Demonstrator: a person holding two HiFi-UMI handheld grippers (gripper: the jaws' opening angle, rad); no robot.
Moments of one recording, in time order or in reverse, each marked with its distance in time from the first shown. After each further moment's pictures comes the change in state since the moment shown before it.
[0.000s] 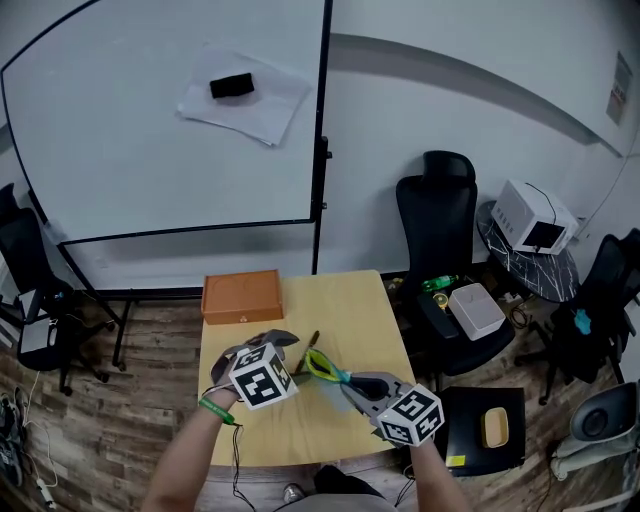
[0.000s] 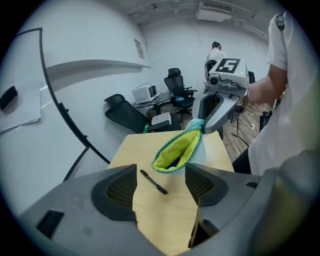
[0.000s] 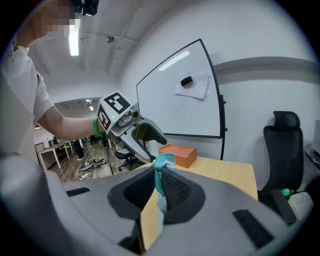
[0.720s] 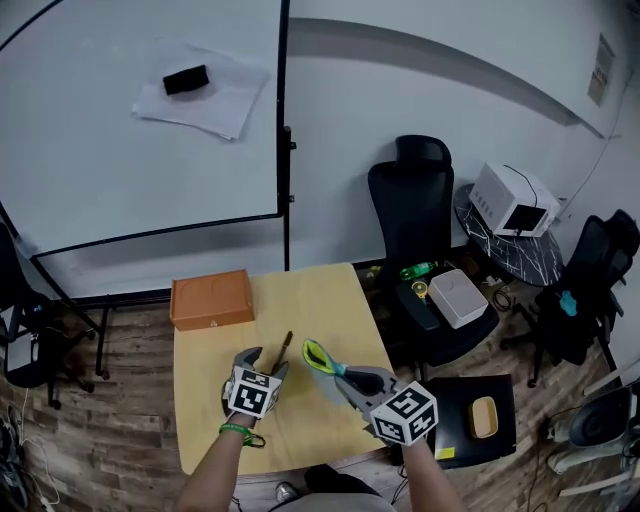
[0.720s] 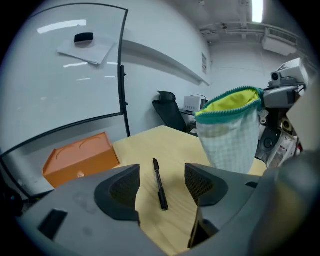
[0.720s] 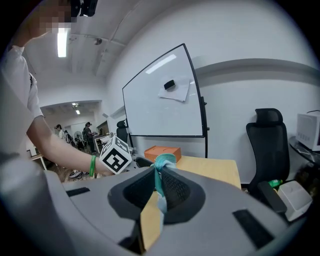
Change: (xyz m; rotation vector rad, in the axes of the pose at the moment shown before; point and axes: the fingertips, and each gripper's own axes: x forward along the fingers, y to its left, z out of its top) left arm 0.093 0.042 -0.066 -0.603 -0.173 0.325; right arm -0.021 -0.047 -0.004 0.079 -0.025 -0.121
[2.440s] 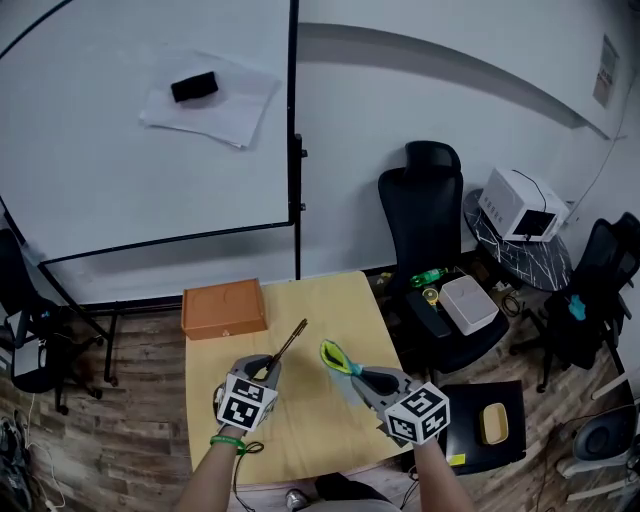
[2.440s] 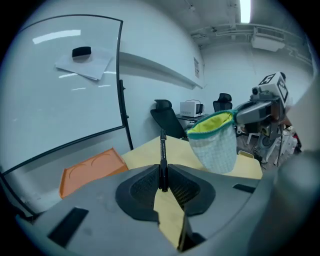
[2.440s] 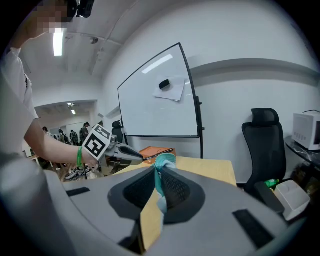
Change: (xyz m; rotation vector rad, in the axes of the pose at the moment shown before) left arm -0.049 0.016 0.034 0.092 -0.062 -0.016; right arm 0.007 -0.023 0.000 0.017 -0.001 -0.046
